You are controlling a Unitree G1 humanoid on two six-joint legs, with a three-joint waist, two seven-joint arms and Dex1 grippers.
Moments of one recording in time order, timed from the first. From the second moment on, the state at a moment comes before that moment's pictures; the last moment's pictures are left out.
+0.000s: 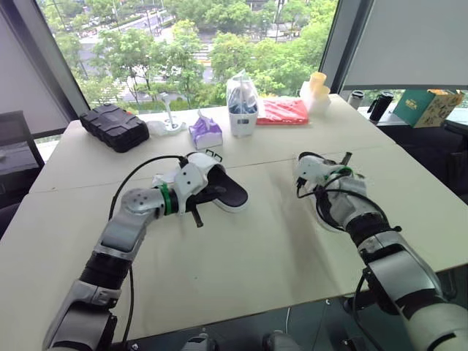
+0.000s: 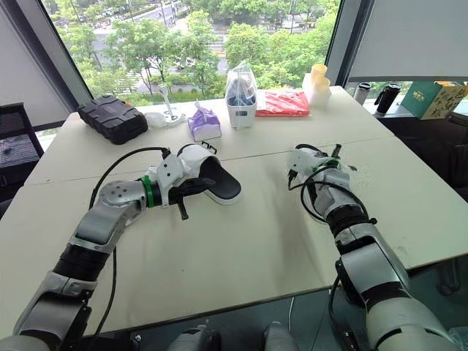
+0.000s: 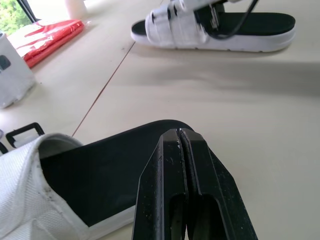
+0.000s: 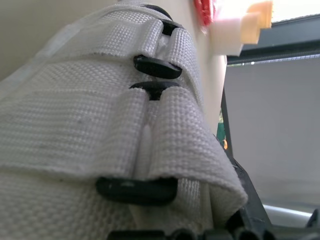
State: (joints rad) left arm -0.59 0.50 -0.14 0.05 -0.18 0.26 -0.89; right arm -0.98 -0.49 0.37 0.91 -0.78 0.31 0.16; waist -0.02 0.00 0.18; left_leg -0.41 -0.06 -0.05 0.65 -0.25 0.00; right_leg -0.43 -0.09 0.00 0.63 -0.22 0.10
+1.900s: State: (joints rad) left arm -1.08 0.26 -0.41 0.94 0.47 0.15 -0.13; right arm -0.50 -0.90 0.16 -0.44 -0.25 1.03 0.89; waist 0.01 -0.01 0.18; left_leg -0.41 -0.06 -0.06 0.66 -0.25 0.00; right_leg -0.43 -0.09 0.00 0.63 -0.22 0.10
